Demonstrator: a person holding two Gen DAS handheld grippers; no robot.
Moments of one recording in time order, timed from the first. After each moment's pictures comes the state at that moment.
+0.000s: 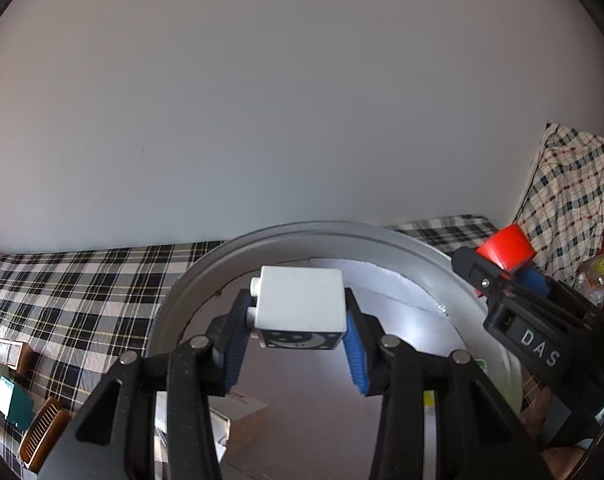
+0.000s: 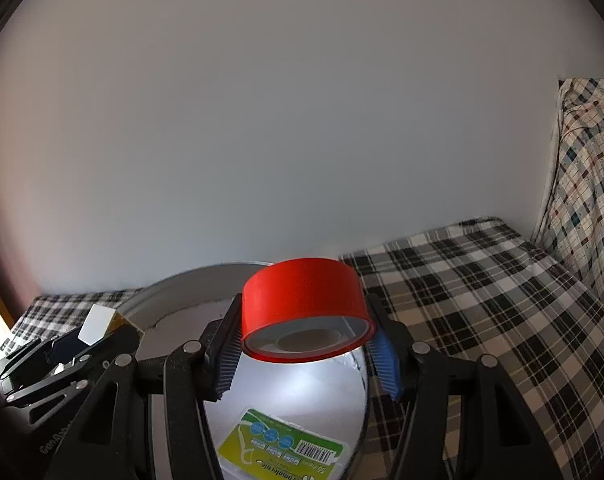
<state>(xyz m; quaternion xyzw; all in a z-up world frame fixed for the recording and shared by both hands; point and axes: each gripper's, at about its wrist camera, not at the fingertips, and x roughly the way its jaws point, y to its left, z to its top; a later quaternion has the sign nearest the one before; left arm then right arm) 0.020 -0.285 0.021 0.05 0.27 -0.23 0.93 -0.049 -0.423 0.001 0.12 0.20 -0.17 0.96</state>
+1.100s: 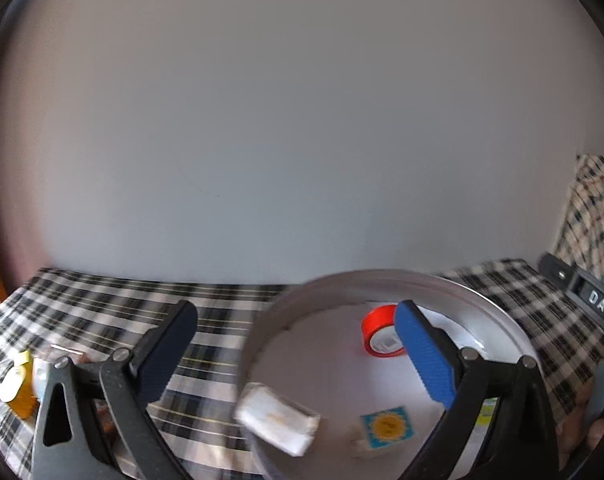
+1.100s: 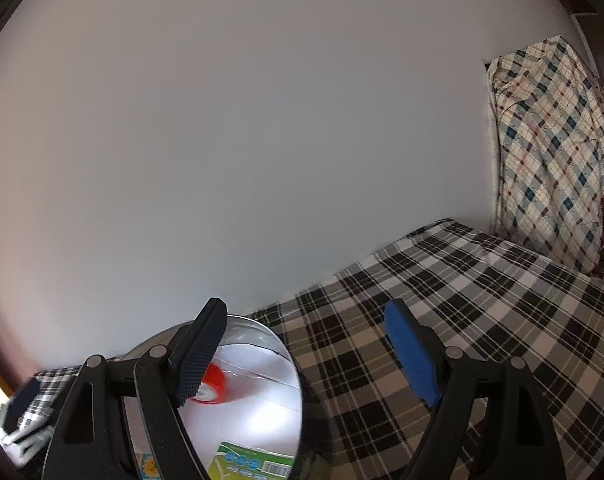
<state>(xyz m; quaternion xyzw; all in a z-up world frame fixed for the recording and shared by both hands) 0.001 -0.247 0.036 0.02 0.17 -0.14 0.97 -0.089 -0.457 0.013 0.19 0.11 -0.25 0.94</state>
